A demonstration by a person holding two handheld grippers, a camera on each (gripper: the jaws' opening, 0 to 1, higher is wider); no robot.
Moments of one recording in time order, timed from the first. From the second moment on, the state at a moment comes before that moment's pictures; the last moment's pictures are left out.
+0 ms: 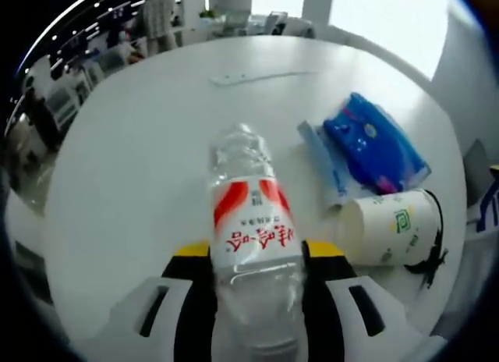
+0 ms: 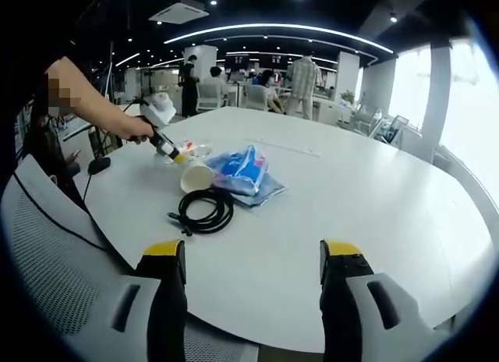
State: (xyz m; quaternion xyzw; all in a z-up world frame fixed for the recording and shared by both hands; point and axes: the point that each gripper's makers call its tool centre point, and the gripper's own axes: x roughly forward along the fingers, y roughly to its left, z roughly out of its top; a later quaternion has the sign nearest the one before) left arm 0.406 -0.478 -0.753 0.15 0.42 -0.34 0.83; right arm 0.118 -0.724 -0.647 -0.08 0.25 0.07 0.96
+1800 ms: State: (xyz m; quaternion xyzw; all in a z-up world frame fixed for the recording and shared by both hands) left arm 0.382 -0.454 -0.712 0.21 0.43 -0.36 0.80; right arm 0.122 -0.722 -0.633 -0.08 0.22 0.08 0.97
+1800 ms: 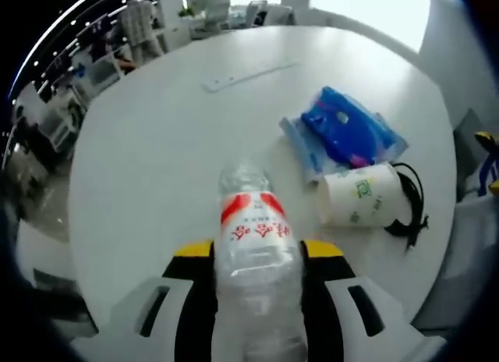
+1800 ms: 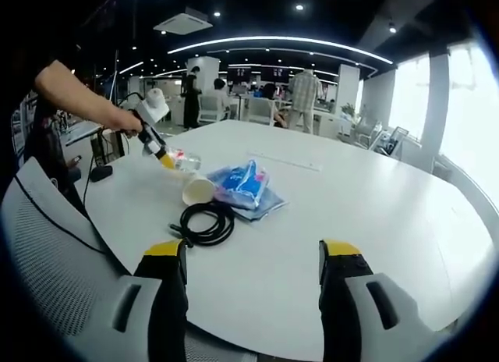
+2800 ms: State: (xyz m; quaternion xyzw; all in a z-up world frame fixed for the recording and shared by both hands) left arm 0.389 -0.451 -0.689 0.21 0.45 -0.35 0.79; right arm 0.122 -0.723 -0.630 -0.08 0.21 0.07 0.97
